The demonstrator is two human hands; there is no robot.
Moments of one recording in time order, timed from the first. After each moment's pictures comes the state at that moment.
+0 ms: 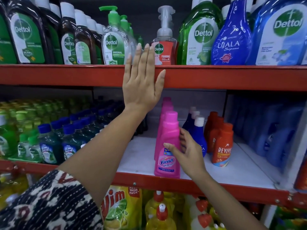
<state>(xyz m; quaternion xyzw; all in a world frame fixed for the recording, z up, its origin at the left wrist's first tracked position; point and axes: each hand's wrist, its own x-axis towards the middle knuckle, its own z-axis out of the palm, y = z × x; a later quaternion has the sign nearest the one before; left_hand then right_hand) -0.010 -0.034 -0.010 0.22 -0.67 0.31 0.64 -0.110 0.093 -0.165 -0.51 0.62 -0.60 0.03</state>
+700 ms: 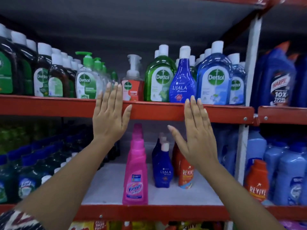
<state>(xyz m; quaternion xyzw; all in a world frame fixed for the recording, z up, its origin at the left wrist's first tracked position) -0.003 -0.024 -0.010 0.24 -0.72 0.26 0.60 -0.141 0.186 -0.037 -0.47 0.66 -0.32 -0.50</state>
